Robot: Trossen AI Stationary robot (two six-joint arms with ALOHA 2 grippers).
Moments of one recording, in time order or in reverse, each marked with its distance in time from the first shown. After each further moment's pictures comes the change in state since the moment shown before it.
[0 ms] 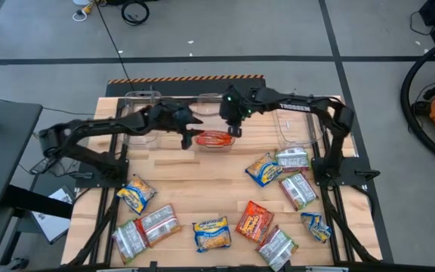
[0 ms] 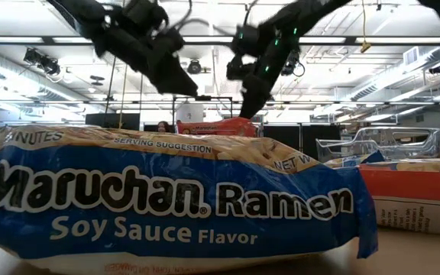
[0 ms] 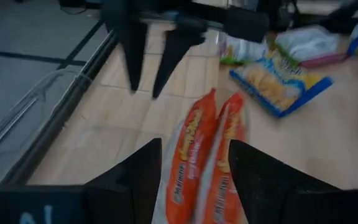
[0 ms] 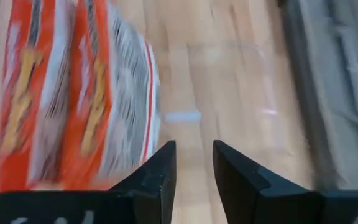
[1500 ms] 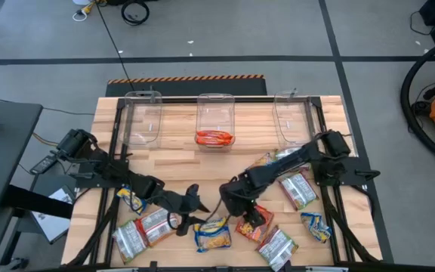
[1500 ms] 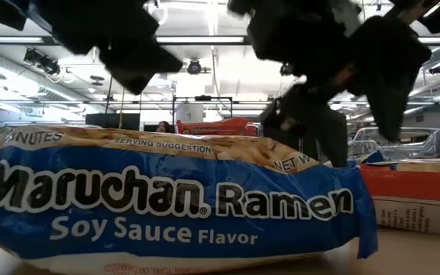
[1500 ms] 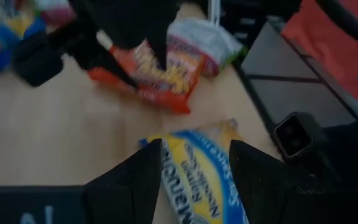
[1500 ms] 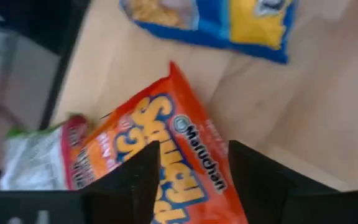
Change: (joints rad) left arm -0.917 0.276 -0.074 0.385 -0.364 -0.487; right arm 0.694 0.128 -0.205 0.075 -0.490 0.249
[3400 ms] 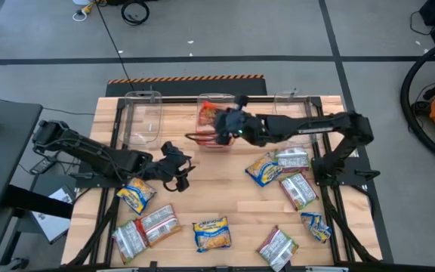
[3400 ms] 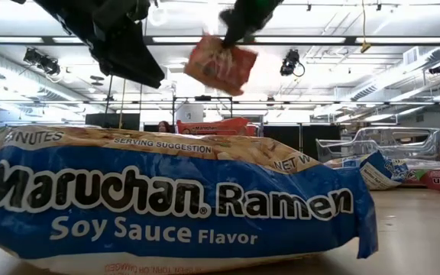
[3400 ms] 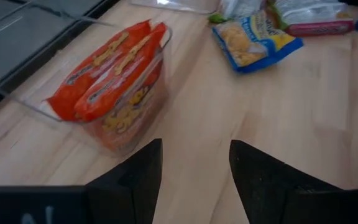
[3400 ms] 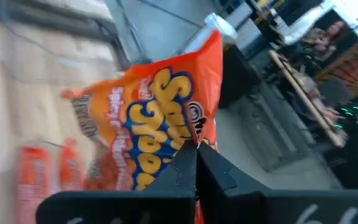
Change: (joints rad) left arm 0.218 -0.367 0.000 -0.618 -0.449 -0.080; right arm -0.326 -0.296 0.145 0.334 1.274 -0.282
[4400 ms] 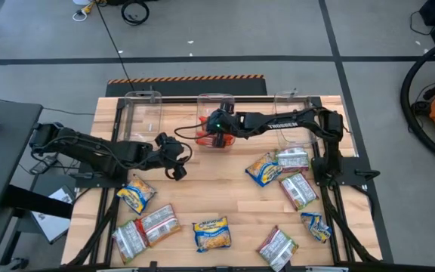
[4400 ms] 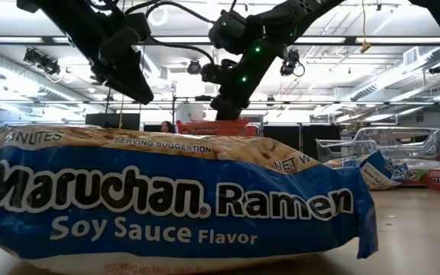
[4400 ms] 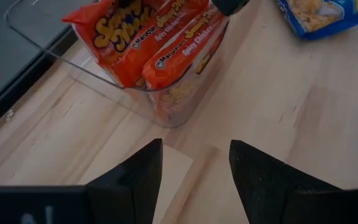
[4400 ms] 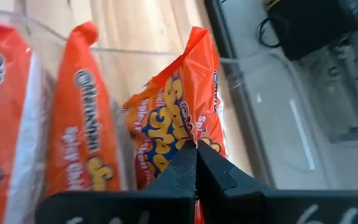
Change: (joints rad) left arm 0.141 -0.038 0.000 -0.170 0.056 0.026; right arm -0.175 0.268 -0.029 -0.014 -0.336 0.064
